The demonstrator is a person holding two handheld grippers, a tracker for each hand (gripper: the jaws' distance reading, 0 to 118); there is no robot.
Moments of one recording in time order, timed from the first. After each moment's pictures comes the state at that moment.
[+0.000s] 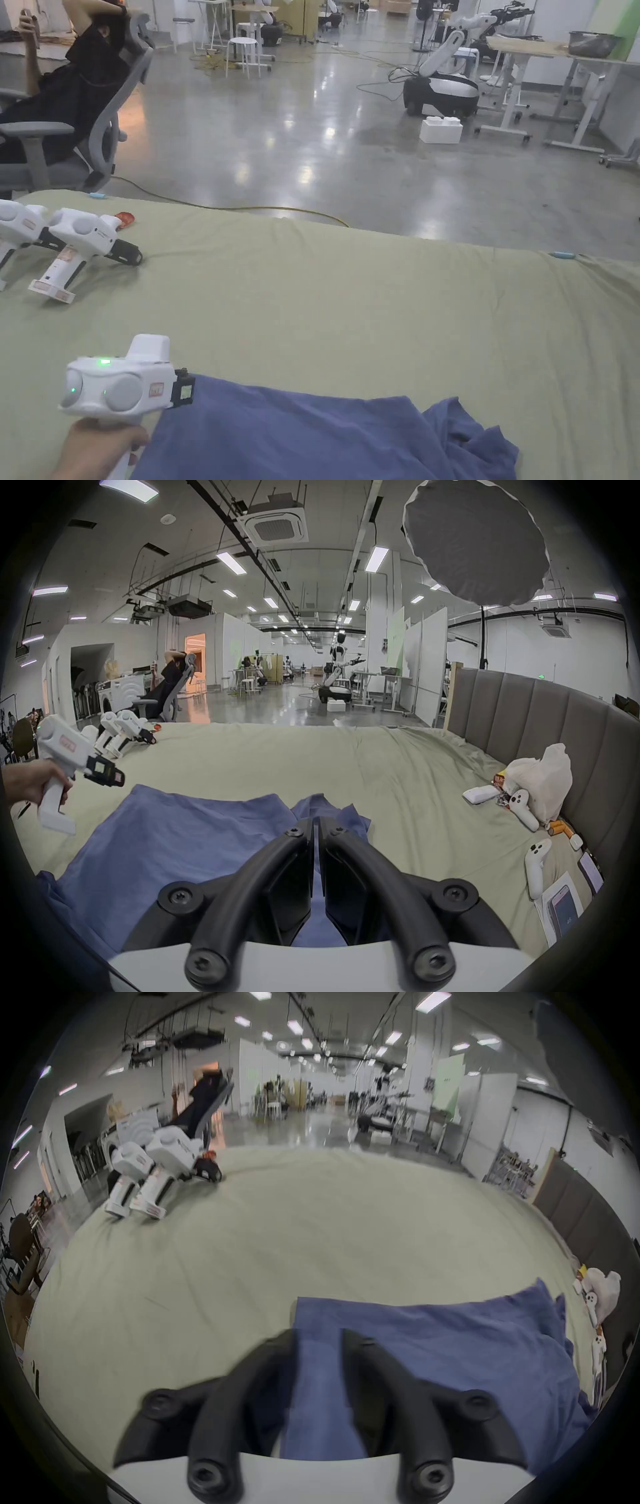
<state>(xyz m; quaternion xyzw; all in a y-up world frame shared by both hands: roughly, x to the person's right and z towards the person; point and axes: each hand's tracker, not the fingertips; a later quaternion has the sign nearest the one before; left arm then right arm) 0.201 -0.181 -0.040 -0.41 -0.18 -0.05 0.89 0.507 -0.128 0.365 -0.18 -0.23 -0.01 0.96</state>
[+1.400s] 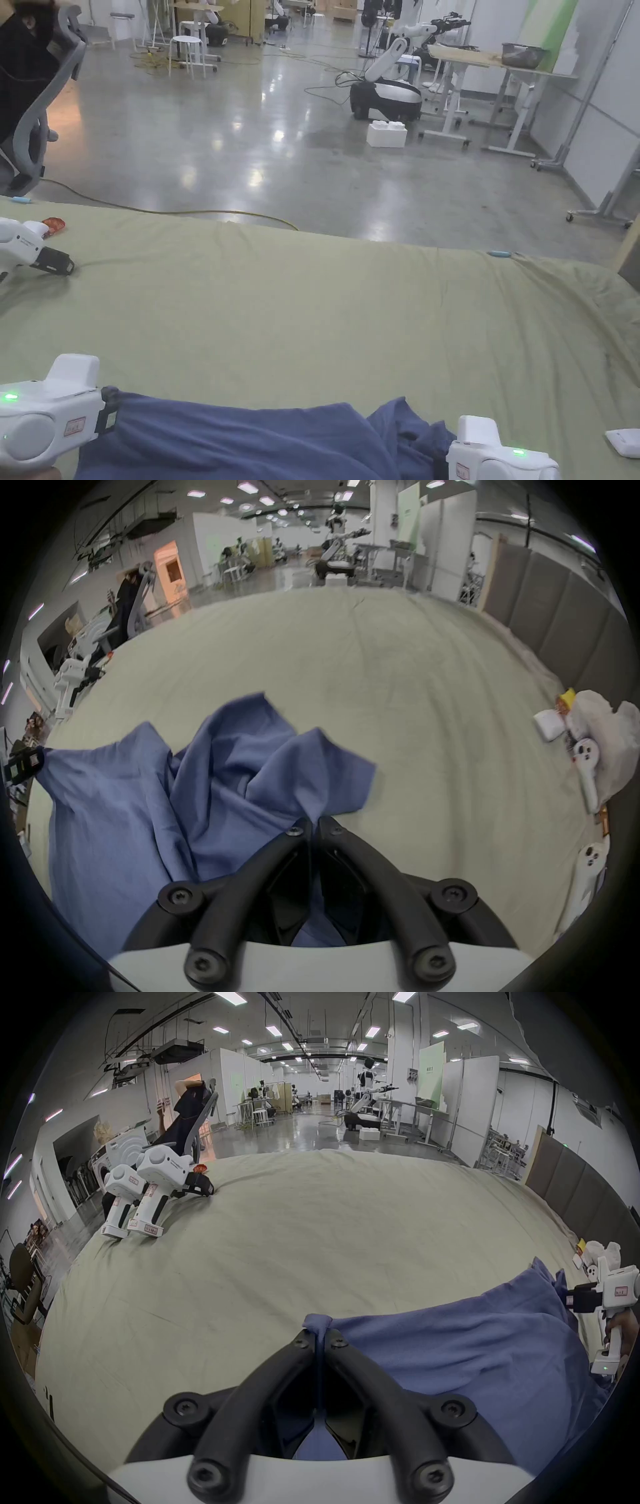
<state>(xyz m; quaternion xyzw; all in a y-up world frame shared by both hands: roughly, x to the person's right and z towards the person) 0.201 -0.125 0.035 -0.36 -0.22 -0.09 0.90 0.661 -0.200 0.231 -0.43 -0.22 -0.09 0.87</state>
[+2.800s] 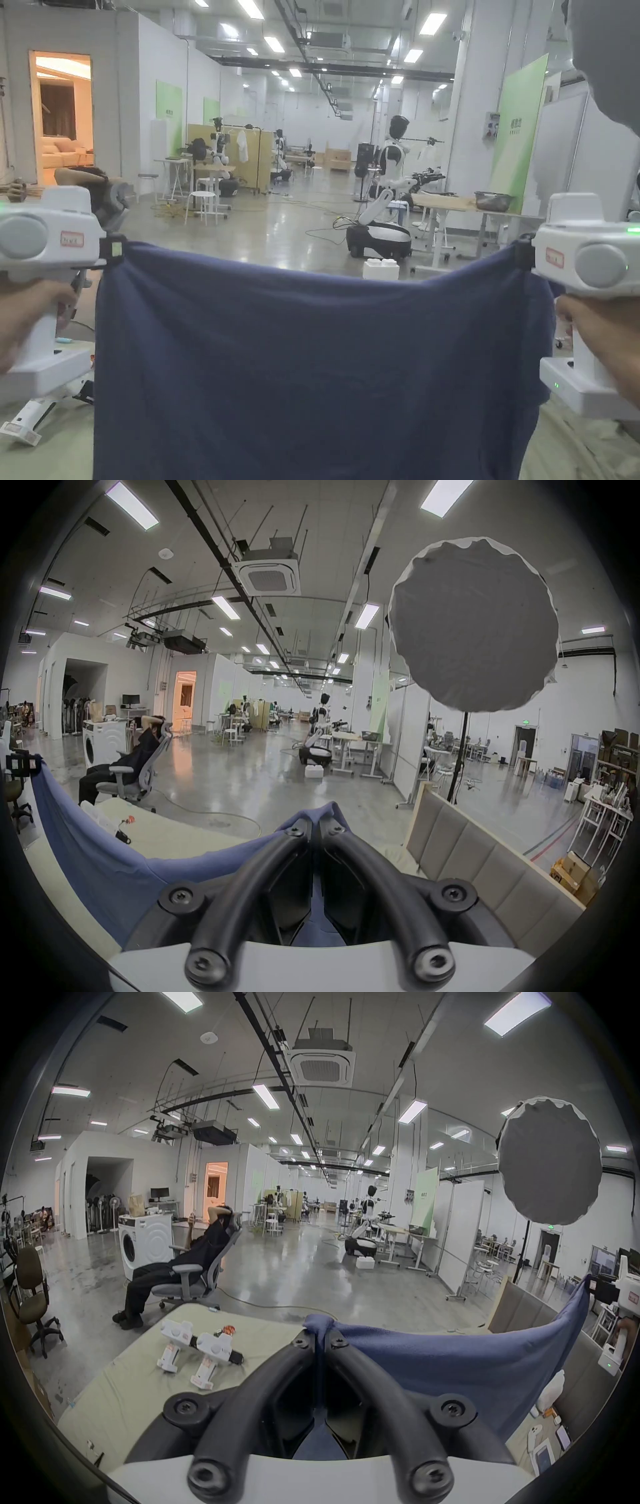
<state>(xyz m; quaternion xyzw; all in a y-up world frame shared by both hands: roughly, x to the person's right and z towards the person) 0.143 0.252 0.081 -0.12 -0.22 0.03 0.97 0.634 0.284 0.322 -0.07 -0.26 0.05 0.96</state>
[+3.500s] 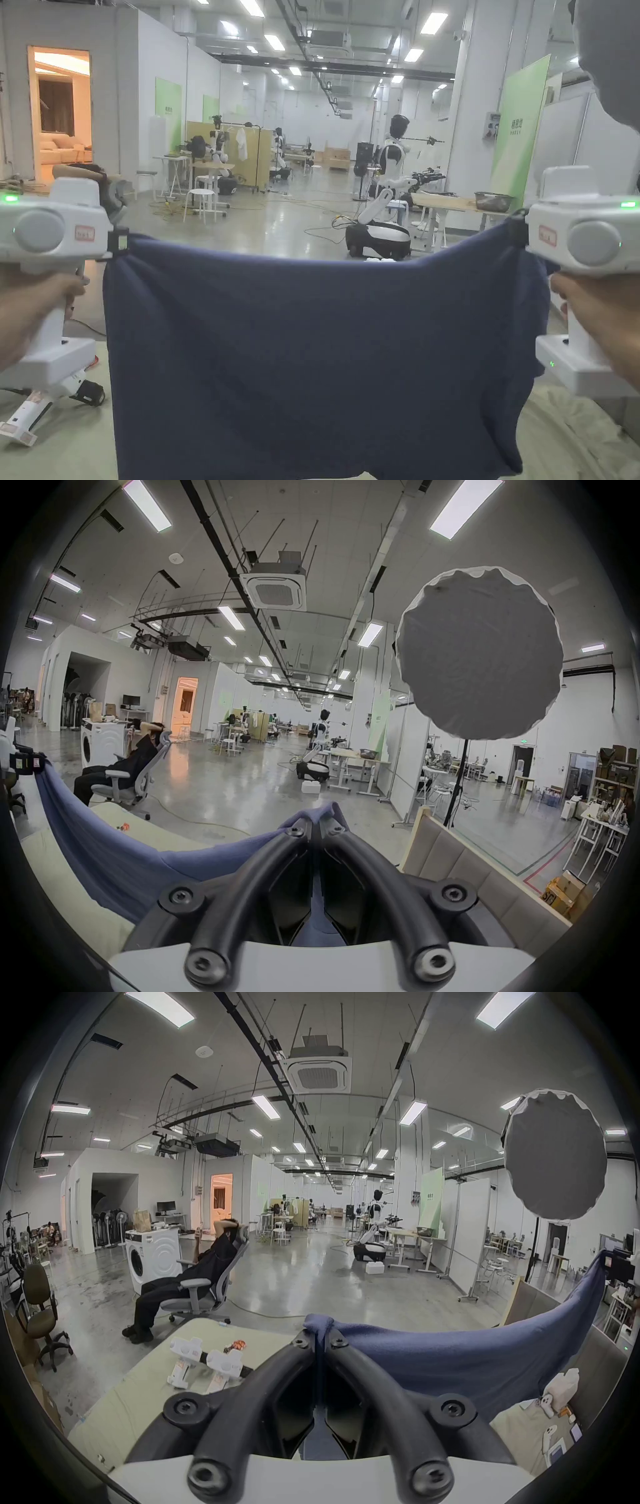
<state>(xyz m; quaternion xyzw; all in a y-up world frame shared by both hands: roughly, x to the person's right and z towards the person) 0.152 0.220 0.063 -0.12 -0.20 0.01 0.97 0.617 0.282 0.311 -0.05 -0.26 0.08 0.96</state>
